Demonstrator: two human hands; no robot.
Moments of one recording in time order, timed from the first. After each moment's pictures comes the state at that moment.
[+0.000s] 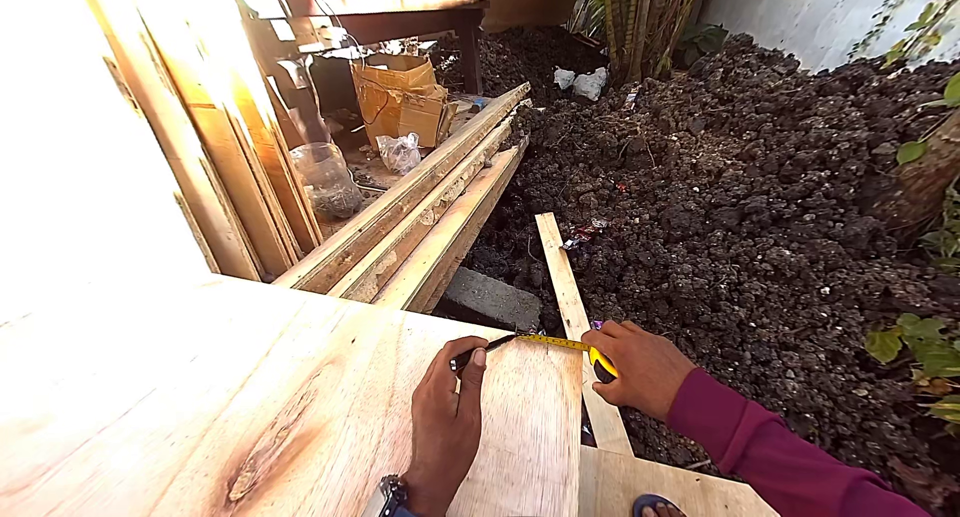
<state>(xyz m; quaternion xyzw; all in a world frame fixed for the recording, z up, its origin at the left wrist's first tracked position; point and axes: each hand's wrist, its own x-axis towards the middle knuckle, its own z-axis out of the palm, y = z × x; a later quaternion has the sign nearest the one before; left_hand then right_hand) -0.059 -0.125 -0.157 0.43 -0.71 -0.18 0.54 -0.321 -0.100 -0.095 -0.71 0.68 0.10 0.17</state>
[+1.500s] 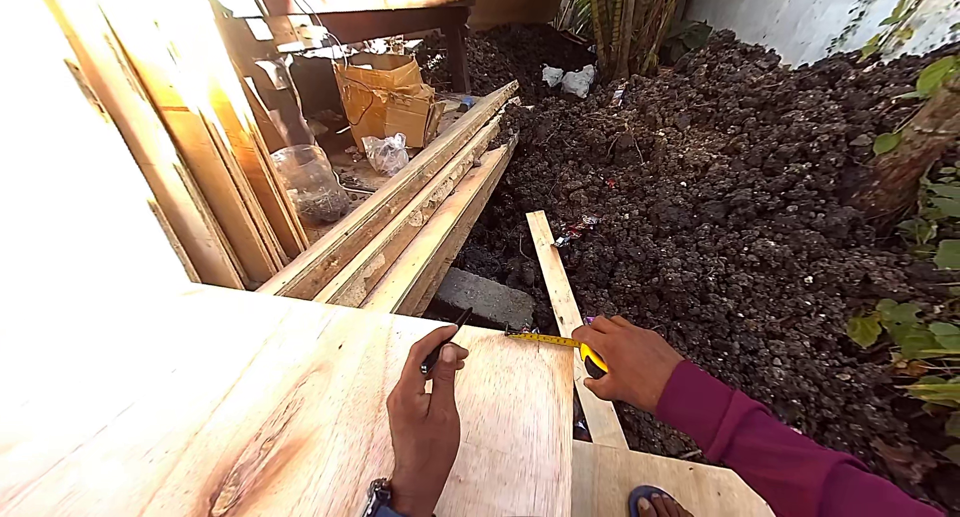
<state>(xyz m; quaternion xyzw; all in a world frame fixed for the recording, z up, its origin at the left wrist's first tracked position) -0.055 -0.131 -0.158 0.39 -0.65 -0.24 0.60 -0.319 -0.098 -0.091 -0.71 0.68 0.10 0.17</state>
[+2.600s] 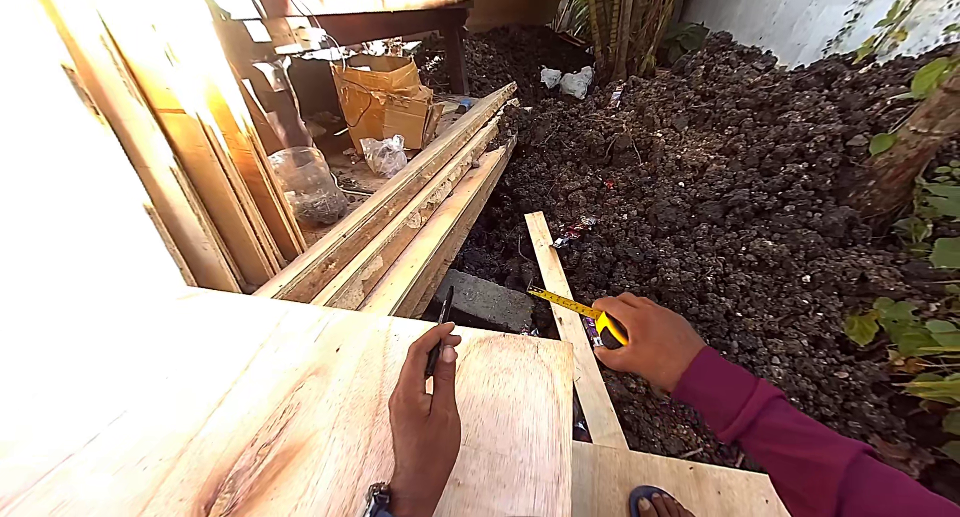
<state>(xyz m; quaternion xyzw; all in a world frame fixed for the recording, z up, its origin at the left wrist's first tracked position) -0.055 -0.133 -0.159 0.42 -0.67 -0.23 0.57 -0.350 -0.099 -0.090 -0.66 0.74 -0.05 0.10</state>
